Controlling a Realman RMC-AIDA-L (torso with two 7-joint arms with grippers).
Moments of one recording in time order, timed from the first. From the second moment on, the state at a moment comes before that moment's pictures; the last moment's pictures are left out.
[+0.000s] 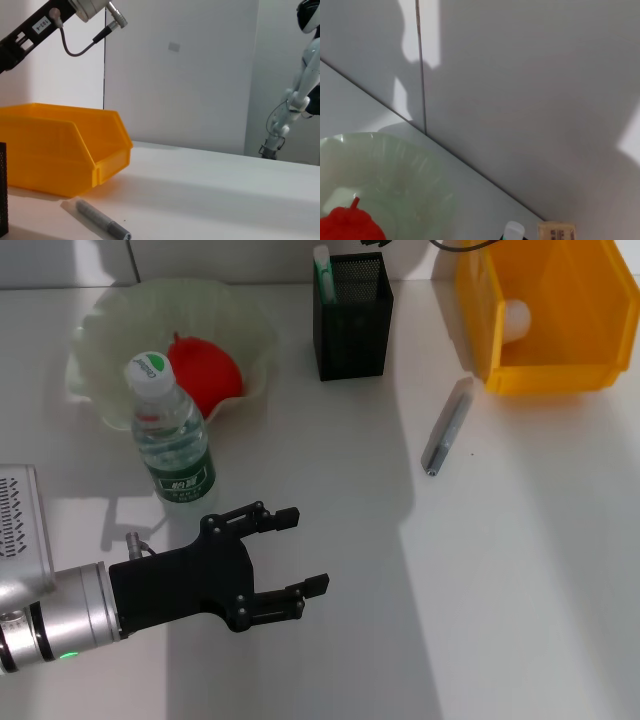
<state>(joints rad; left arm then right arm) -0.33 -2.07 1.31 0.40 1.37 1.45 -0.80 1.12 2.08 -1.09 -0.75 -2.63 -0.91 2.45</state>
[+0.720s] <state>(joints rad) -0.33 -2.07 1.31 0.40 1.37 1.45 -0.80 1.14 2.08 -1.15 -0.63 -2.60 -0.82 2.42</state>
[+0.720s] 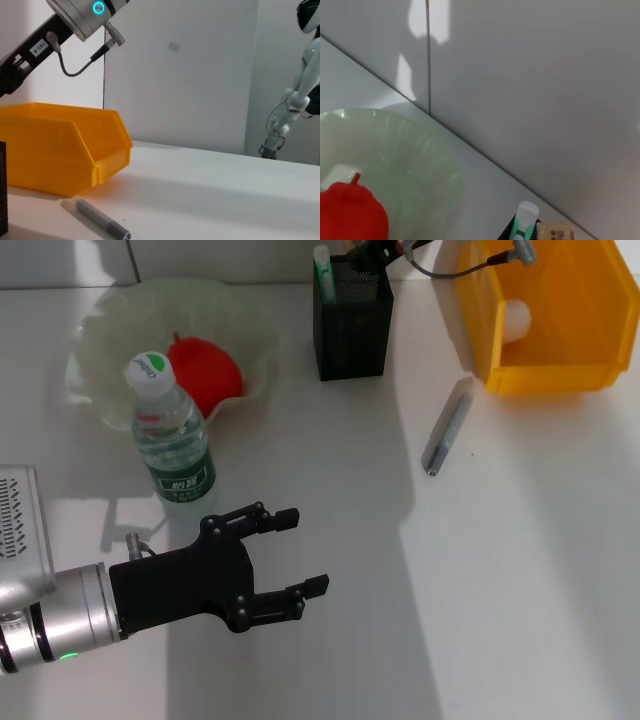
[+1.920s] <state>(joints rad) -0.33 -2.07 1.31 0.40 1.37 1.45 -0.80 0.83 2.08 -1.16 -1.42 -2.71 -1.58 2.84</state>
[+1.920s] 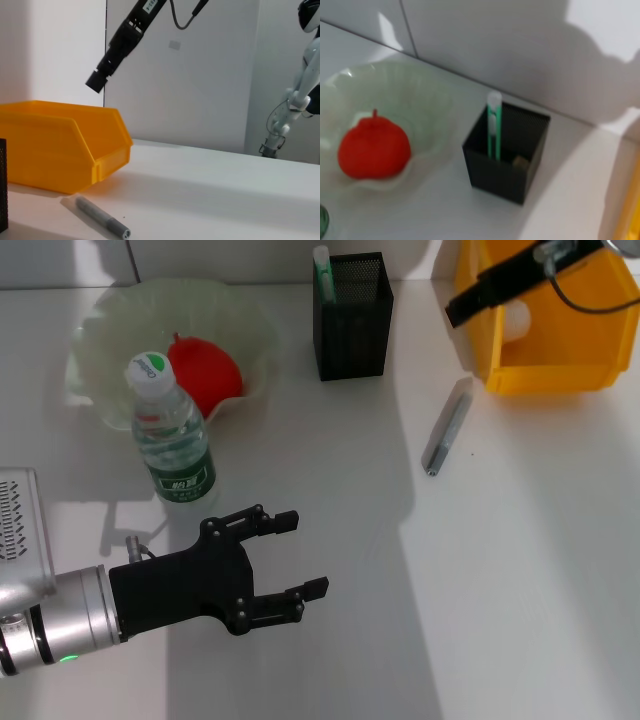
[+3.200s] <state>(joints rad) -0.33 -2.07 1.31 0.39 1.37 1.45 -0.79 0.82 2.08 -1.21 -0.92 -2.66 -1.22 2.96</state>
